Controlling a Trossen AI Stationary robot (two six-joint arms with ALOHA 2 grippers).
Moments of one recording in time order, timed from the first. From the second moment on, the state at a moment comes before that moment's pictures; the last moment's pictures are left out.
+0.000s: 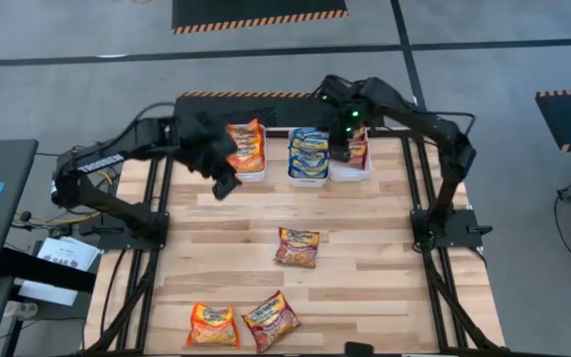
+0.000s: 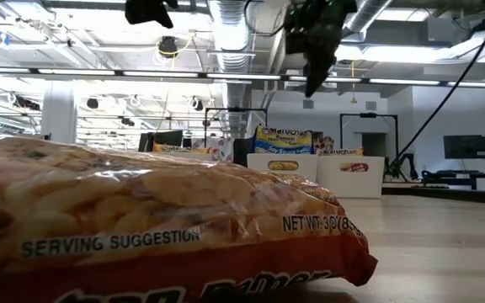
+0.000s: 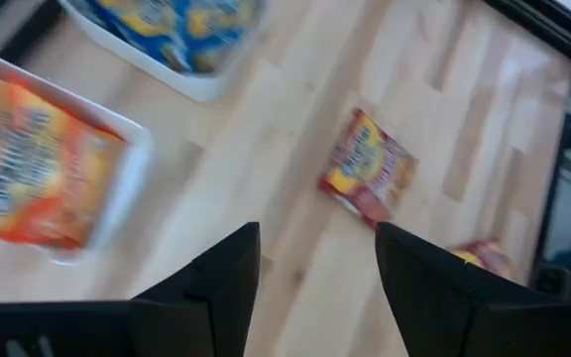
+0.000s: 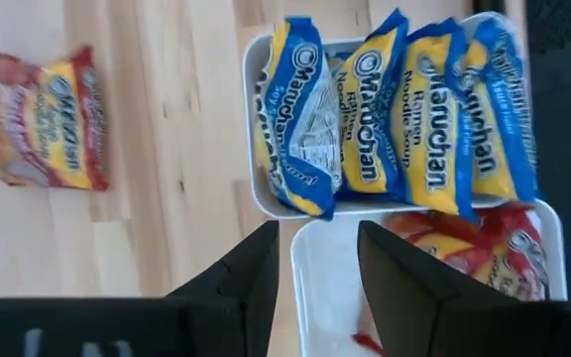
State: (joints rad) left arm 0.25 1.33 1.59 -1.12 0.07 -0.31; right arm -0.58 1.81 1.87 -1.33 -0.19 -0.43
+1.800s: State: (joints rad) left arm -0.33 1.40 0.86 -0.08 0.25 -1.05; right arm 0.24 1.35 1.87 -1.33 -0.02 0.58
